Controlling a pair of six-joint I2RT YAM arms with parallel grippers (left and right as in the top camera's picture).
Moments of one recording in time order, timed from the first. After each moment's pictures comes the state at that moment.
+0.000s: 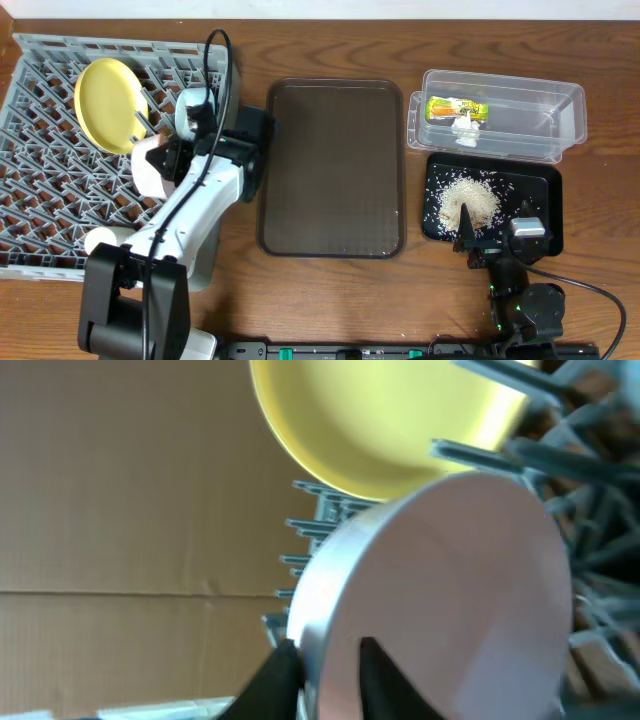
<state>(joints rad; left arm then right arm) -0.29 1.64 1.09 -0.90 -1.24 -0.19 0.12 0.01 0.01 -0.07 0.06 0.01</state>
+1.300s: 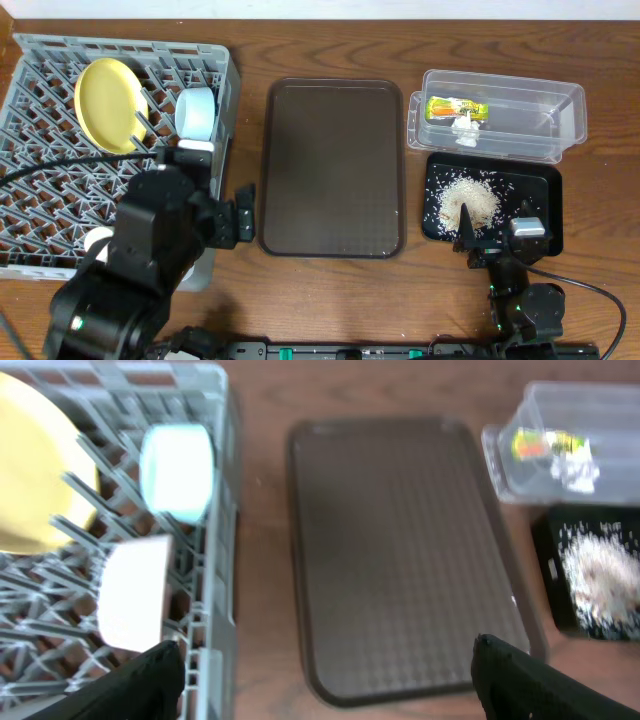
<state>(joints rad) -0.36 0.86 1.24 -1.09 -0.10 -0.23 0.12 0.01 0.01 -0.07 0.06 0.01</state>
